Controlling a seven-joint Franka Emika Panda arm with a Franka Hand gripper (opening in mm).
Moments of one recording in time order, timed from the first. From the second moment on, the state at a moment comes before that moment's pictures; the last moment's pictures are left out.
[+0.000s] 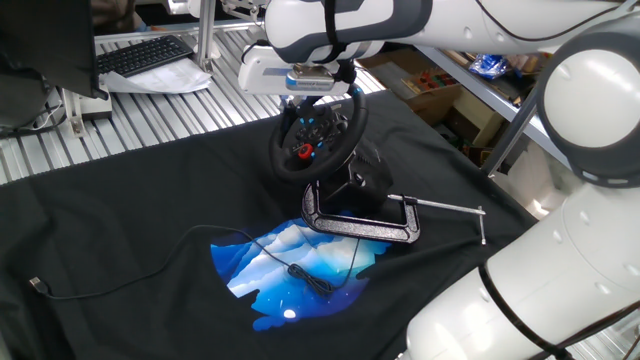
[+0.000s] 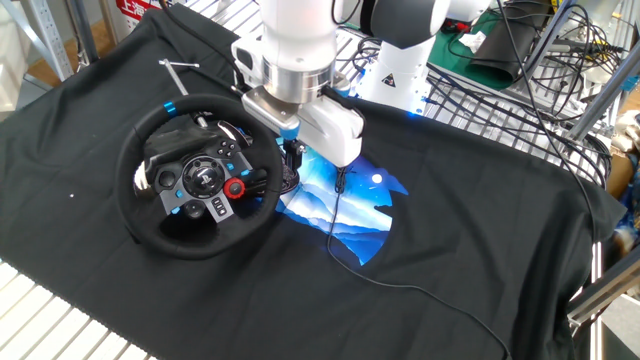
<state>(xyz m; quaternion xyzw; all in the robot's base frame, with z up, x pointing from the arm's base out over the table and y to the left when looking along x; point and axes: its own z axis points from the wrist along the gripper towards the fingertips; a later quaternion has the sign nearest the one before) 0.498 0.000 0.297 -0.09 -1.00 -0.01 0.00</state>
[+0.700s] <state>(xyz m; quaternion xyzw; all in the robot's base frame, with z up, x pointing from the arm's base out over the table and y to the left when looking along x) 0.499 0.000 0.297 -0.08 -1.00 -0.01 0.01</state>
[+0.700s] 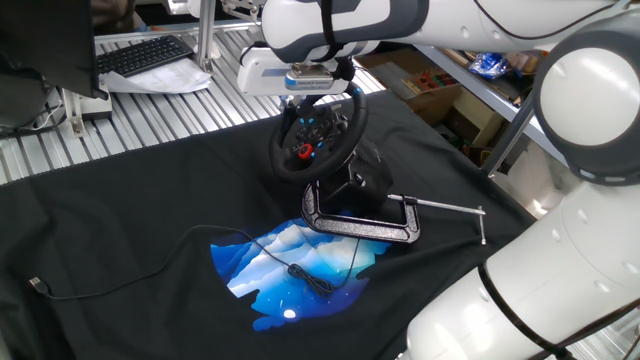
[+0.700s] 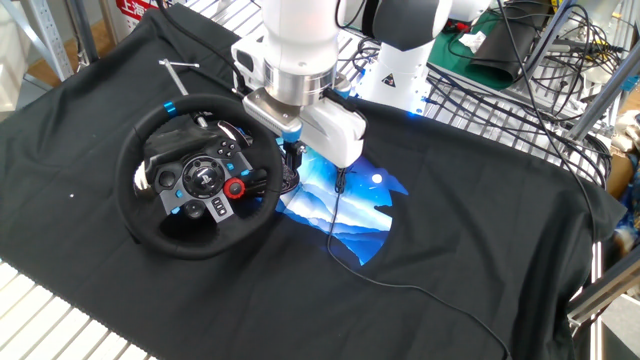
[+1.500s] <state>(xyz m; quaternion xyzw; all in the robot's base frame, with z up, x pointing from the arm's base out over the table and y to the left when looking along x) 0.500 -0.018 0.302 -0.07 -1.00 -0.01 0.01</state>
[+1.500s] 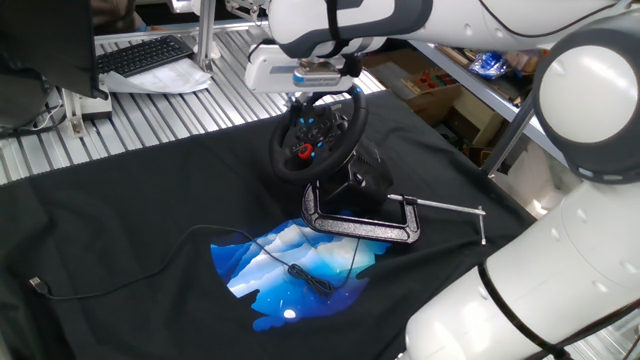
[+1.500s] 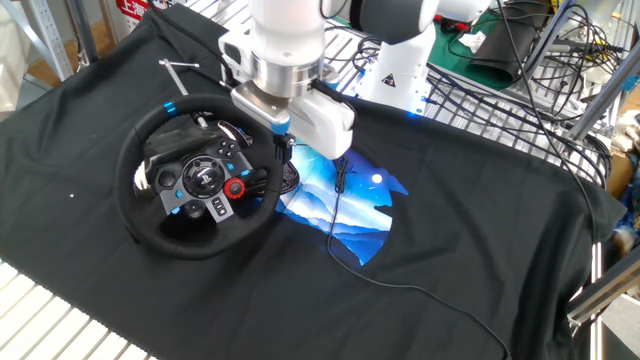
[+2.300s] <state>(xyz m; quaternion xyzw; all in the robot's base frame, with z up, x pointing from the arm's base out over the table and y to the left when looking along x) 0.500 -0.018 0.302 -0.09 -1.00 -0.01 0.00</state>
